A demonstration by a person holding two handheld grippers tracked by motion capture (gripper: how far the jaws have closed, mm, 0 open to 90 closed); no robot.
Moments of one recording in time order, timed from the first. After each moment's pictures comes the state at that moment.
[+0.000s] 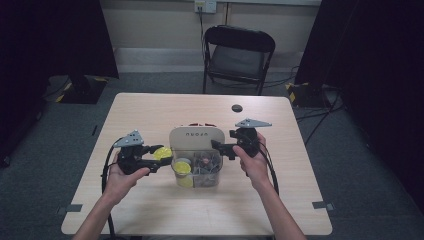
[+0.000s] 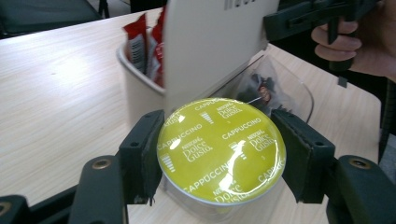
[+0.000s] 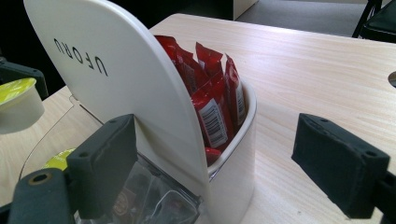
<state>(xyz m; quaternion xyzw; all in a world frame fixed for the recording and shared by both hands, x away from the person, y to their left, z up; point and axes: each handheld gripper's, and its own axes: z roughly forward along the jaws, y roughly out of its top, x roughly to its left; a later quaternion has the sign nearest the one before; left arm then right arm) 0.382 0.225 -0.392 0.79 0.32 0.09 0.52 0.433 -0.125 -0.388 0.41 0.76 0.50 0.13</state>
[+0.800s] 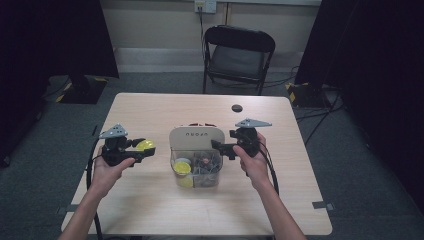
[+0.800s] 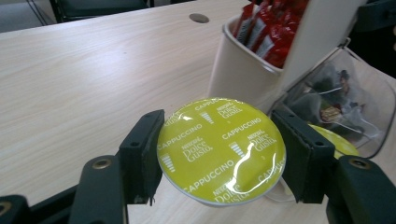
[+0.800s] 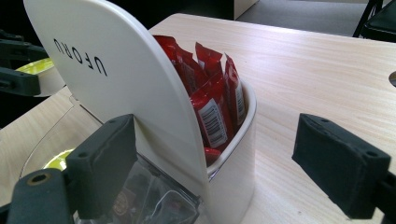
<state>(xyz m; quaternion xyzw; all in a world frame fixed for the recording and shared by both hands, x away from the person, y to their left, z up) 0.407 0.272 -0.403 0.78 0.38 0.12 0.49 0.434 -0.125 -0.388 0.41 0.76 0.50 0.13</state>
